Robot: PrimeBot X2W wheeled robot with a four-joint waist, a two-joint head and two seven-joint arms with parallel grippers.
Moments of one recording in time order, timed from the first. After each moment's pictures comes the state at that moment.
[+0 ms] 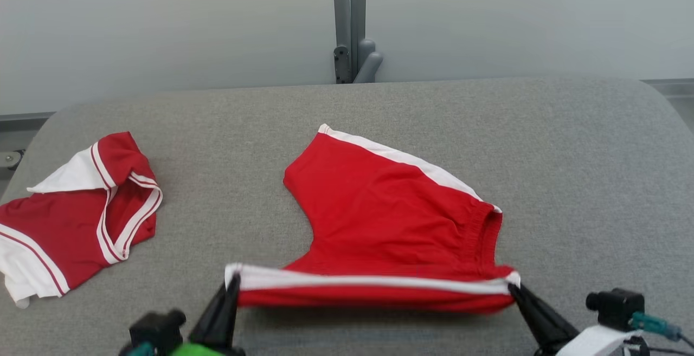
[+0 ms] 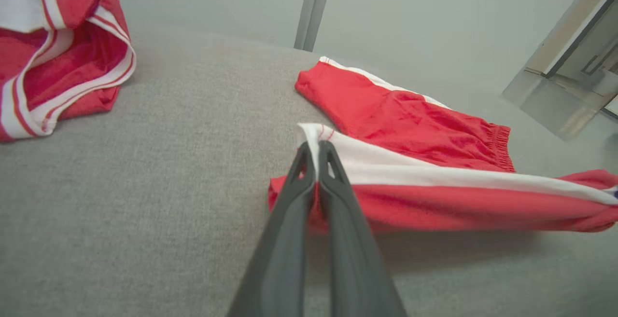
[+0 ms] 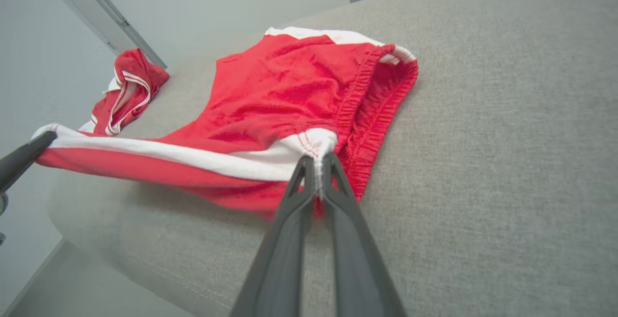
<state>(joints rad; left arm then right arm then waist) 0.09 0.16 -0.29 0.31 -0.48 -0.13 -0.26 0.02 -0.46 0.55 0.28 0.81 0.13 -0.26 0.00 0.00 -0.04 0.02</state>
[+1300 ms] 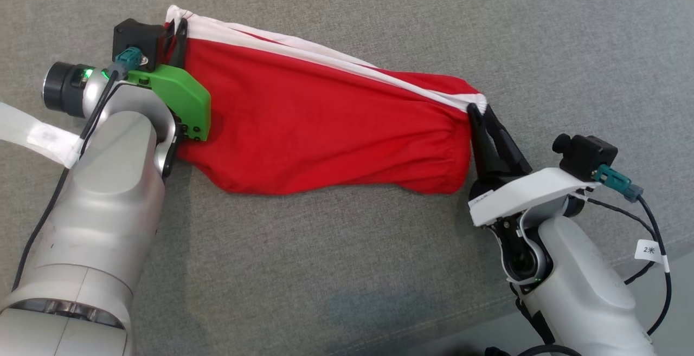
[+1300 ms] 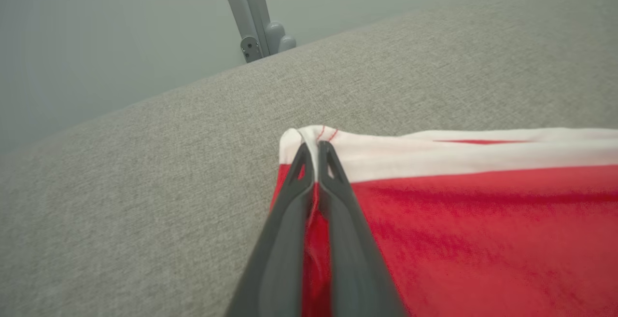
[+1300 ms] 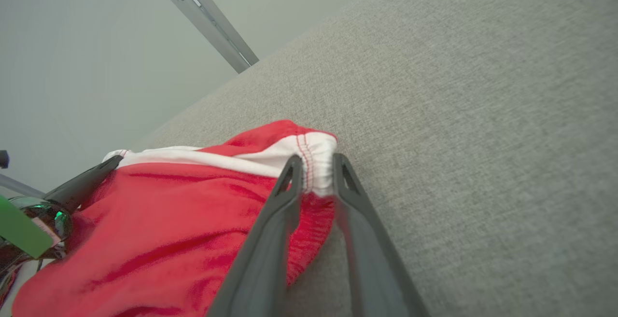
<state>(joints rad) -1.05 0.15 -0.45 1.14 -0.28 -0.07 -0.26 -0.46 -0.08 0.26 0.42 0.71 0.13 -0.26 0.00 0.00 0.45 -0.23</state>
